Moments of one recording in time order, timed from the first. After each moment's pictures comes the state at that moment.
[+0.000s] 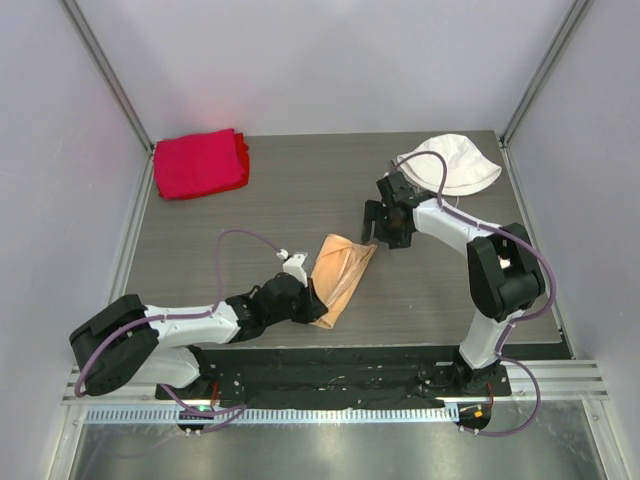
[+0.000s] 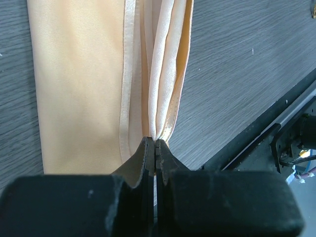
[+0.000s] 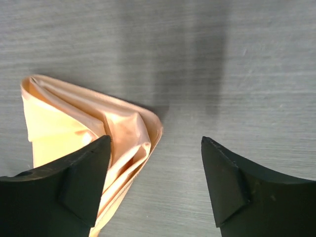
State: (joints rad) left arm -0.99 1.29 0.42 0.25 -0.07 -0.79; right arm 0.41 1.78 1.24 -0.55 0.01 0.51
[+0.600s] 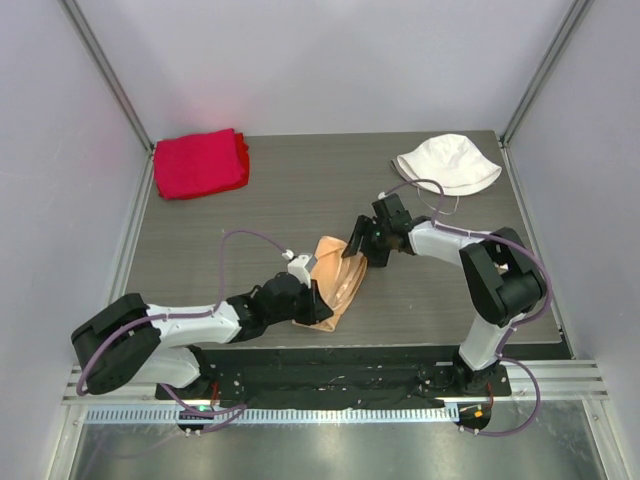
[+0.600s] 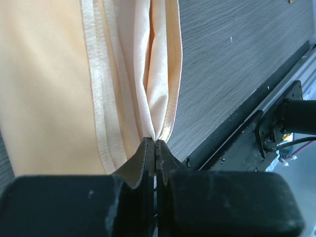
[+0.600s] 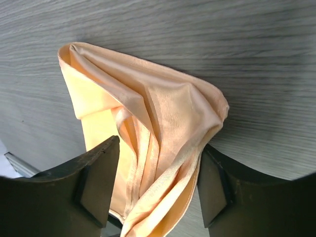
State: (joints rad) left arm -0.99 1.30 0.43 0.30 0.01 -0.79; right arm 0.46 1.75 0.99 -0.22 -0.25 0.77
